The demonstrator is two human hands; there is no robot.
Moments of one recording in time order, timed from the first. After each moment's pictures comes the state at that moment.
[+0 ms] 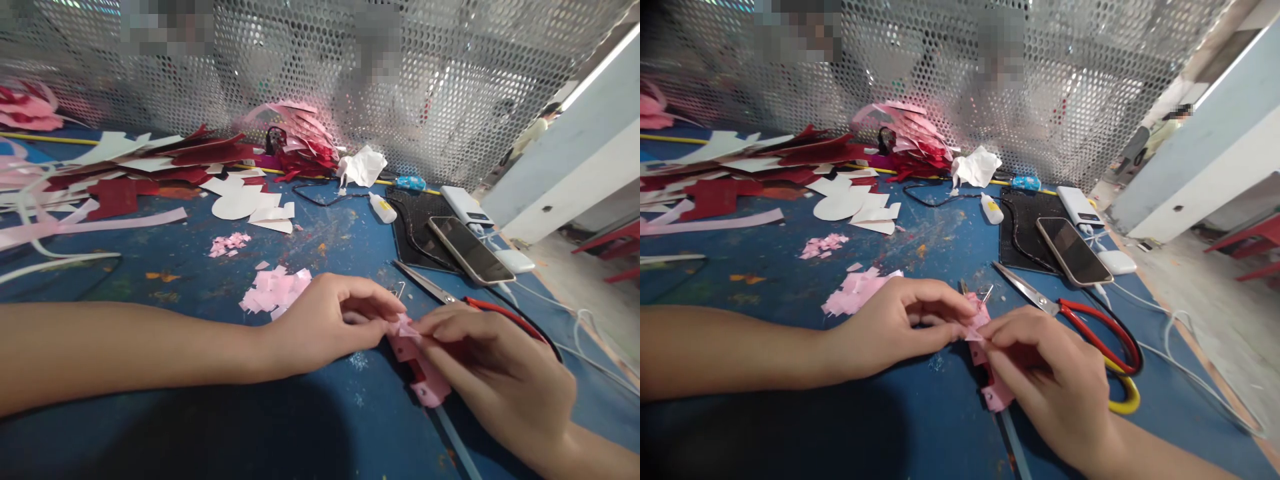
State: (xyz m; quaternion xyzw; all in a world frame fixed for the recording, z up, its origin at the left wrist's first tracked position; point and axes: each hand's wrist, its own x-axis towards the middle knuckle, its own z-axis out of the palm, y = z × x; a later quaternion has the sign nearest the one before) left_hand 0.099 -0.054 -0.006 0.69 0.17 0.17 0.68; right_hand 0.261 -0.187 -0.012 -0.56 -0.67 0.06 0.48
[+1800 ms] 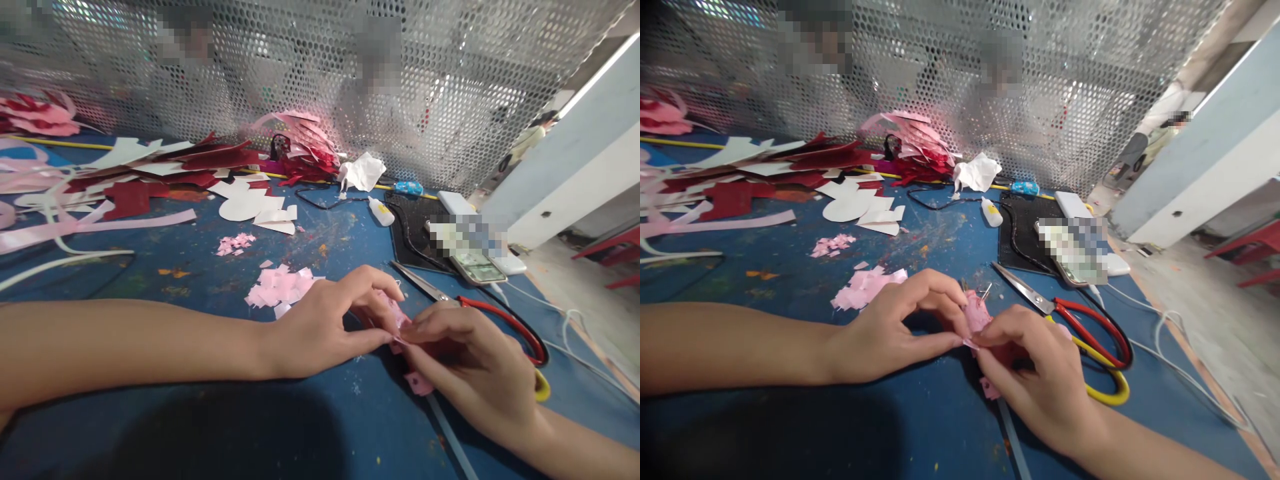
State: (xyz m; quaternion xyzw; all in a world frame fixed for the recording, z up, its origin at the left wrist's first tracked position) left_hand 0.094 -0.060 -0.003 0.80 0.05 0.24 0.55; right_hand 0.260 -0.186 -0.018 -0.56 -0.69 0.05 0.46
